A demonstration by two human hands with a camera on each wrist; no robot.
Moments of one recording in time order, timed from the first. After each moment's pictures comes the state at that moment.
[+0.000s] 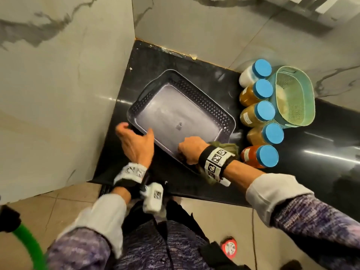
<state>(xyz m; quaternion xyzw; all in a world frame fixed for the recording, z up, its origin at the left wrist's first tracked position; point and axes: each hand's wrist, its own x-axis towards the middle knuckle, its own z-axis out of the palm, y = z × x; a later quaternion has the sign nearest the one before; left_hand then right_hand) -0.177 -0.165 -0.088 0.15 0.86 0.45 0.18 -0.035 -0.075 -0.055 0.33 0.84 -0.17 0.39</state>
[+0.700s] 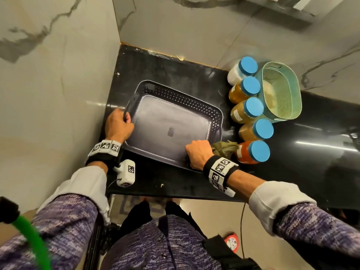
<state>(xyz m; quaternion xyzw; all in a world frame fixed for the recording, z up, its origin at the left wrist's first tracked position) -0.267 -0.112 -0.106 0.39 0.83 0.29 0.27 0.003 -0.082 -0.043 0.37 0.85 -0.06 0.37</state>
